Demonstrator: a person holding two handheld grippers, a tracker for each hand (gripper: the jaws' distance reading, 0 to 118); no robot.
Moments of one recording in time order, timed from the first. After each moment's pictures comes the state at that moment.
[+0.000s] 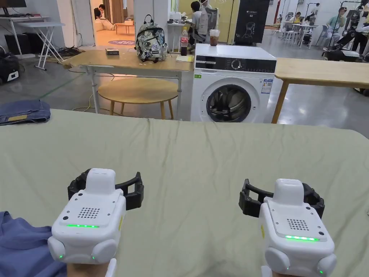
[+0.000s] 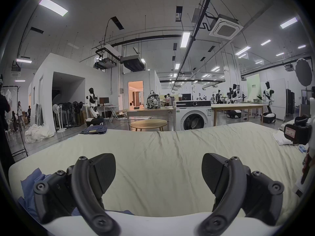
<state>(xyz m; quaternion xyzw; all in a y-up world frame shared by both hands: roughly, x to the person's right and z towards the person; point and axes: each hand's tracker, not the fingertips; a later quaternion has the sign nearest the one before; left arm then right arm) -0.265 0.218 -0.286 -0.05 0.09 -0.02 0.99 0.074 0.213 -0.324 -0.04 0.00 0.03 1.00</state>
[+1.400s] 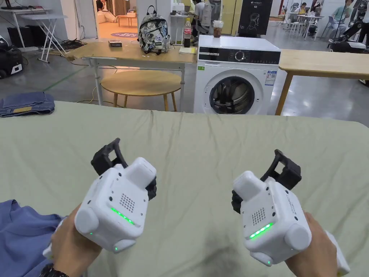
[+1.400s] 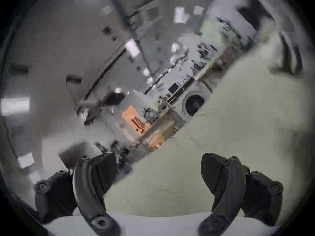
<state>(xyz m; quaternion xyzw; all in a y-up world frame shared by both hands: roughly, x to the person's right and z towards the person) -0.255 0.241 -0.300 -0.05 0.07 -0.33 0.94 0.036 0.217 -0.314 0.00 0.02 0.42 0.91</state>
